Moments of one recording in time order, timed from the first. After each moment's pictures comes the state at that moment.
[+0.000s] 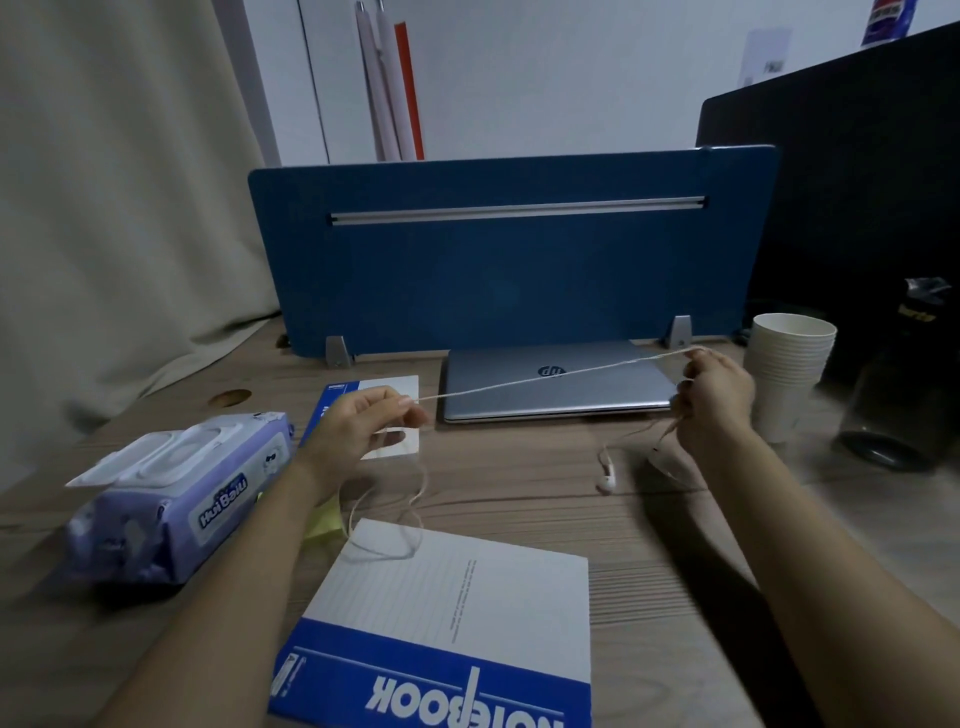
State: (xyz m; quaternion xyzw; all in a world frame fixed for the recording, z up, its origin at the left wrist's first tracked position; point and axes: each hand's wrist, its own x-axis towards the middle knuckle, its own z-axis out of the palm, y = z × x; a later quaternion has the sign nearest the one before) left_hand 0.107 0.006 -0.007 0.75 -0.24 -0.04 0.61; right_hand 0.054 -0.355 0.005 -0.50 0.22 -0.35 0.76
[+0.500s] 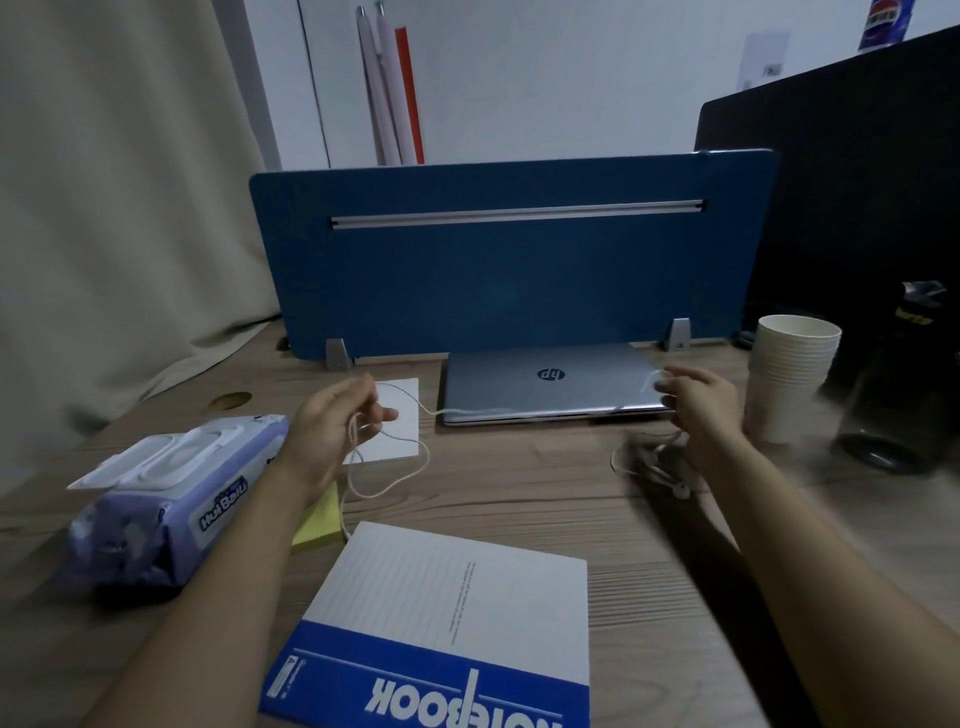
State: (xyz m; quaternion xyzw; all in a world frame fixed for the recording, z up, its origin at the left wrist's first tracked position) left_hand 0.116 0.020 -0.009 0.69 -0.17 0.02 0.71; right_hand 0.056 -0.367 -0.015 -0.65 0.24 -0.28 0.66
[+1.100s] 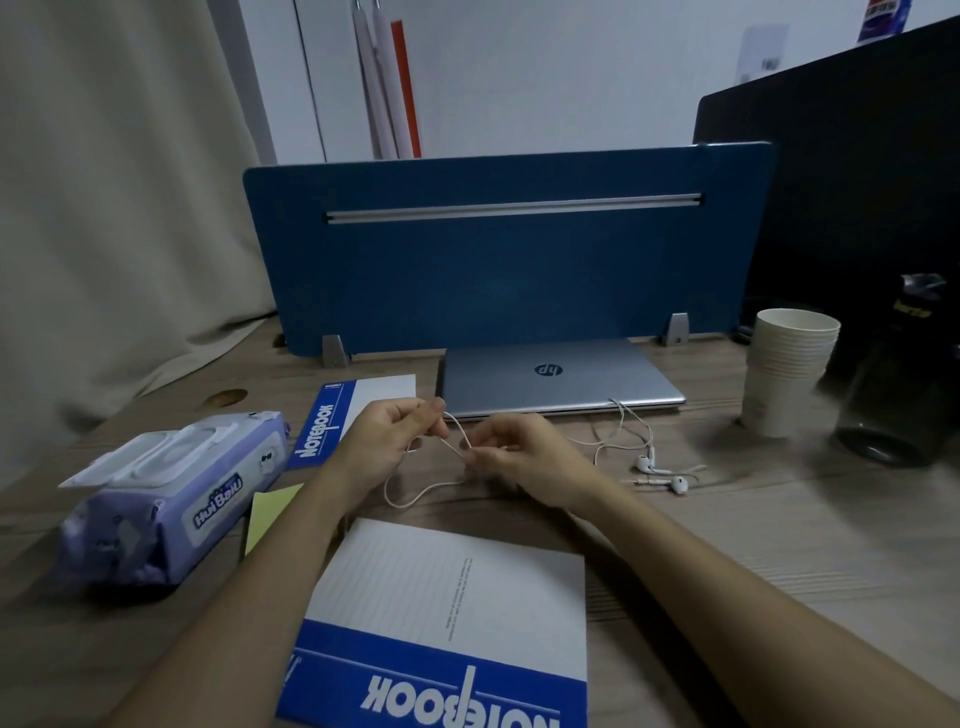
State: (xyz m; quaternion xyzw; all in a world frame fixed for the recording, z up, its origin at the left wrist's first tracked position) left_hand 0.089 -0.026 -0.008 0.79 -0.24 0.01 0.56; right_hand 0.047 -0.225 -0.027 -0.84 -0.17 -0.08 0.50
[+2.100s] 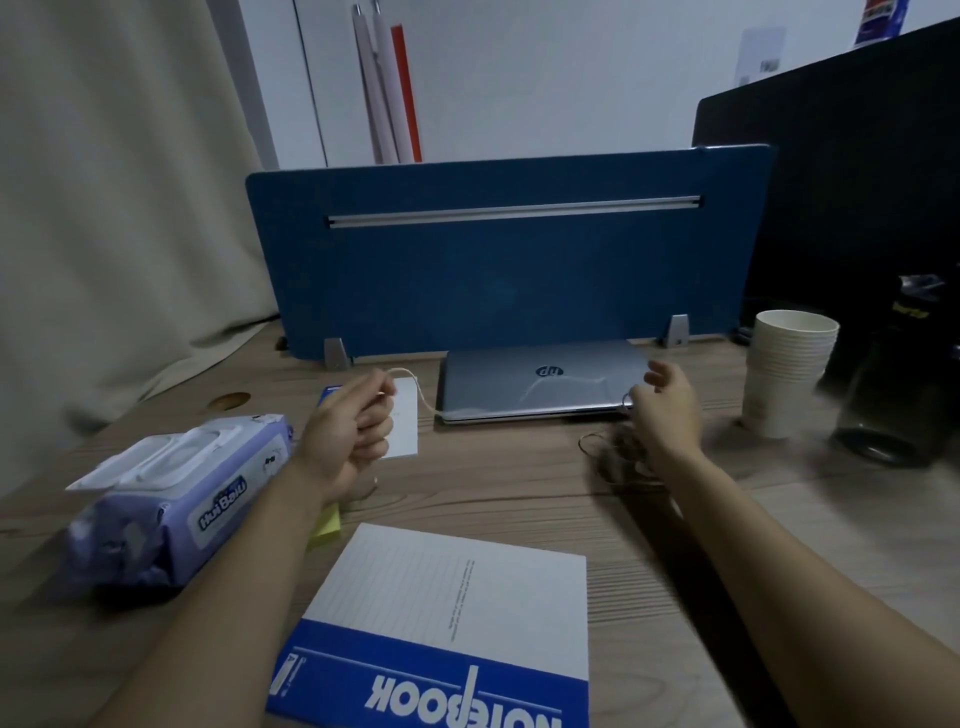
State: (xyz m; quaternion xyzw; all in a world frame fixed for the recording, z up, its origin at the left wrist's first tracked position) left_hand 0.099 0.001 0.002 0.58 -0.18 -0.10 0.79; right_hand 0.064 -0.334 -0.026 -0.75 0.23 -0.31 0.53
